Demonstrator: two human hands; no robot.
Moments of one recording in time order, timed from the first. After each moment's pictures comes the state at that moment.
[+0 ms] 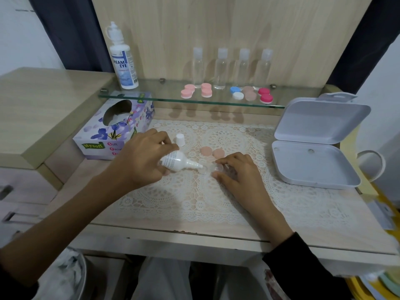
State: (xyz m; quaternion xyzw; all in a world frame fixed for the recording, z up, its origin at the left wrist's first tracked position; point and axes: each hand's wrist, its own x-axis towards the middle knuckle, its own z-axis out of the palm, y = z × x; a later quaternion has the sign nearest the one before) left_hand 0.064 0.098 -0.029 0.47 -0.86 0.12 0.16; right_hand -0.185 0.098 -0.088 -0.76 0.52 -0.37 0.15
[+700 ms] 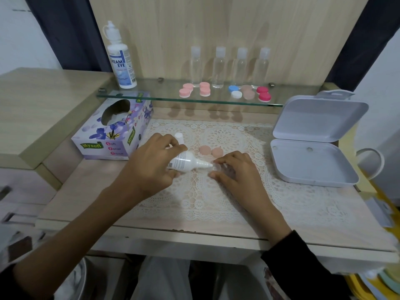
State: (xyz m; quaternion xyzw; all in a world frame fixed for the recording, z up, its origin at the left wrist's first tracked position) left_hand 0.039 0.115 -0.039 0.52 -0.82 0.06 0.22; right_hand -0.183 0.099 -0.087 -0.75 0.51 -0.38 0.17
